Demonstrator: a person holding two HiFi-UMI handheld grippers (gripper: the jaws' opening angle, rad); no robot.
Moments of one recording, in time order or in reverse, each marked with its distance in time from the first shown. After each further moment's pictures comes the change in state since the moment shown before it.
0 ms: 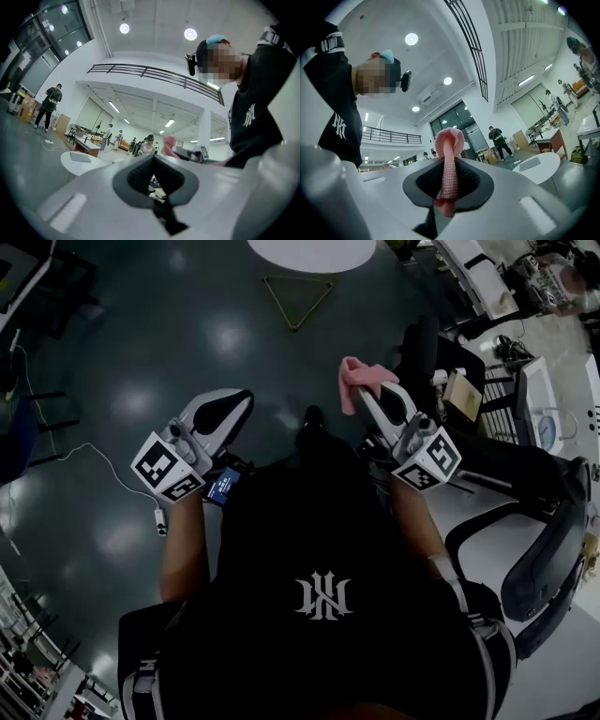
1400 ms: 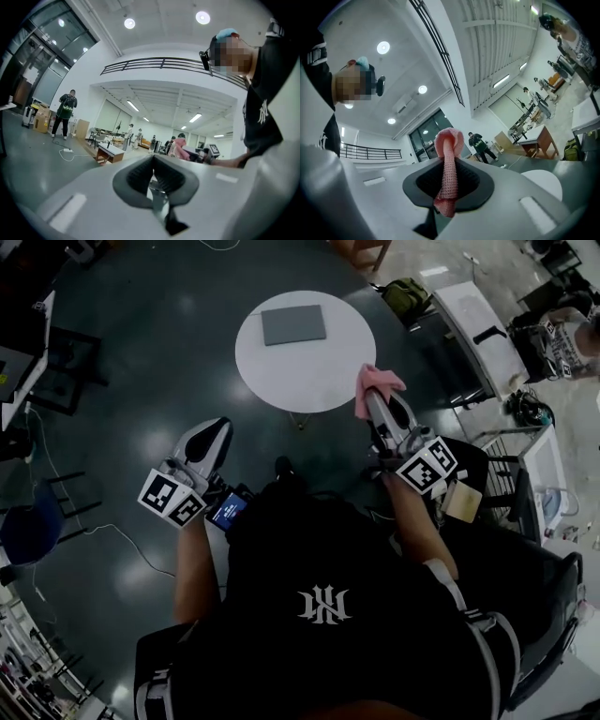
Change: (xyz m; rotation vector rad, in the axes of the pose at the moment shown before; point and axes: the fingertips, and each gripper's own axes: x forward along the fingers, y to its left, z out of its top) left arm 0.235 0.361 0.097 0.019 0.059 0.251; right arm 0.193 -0.423 0.116 0.166 -0.110 -0.179
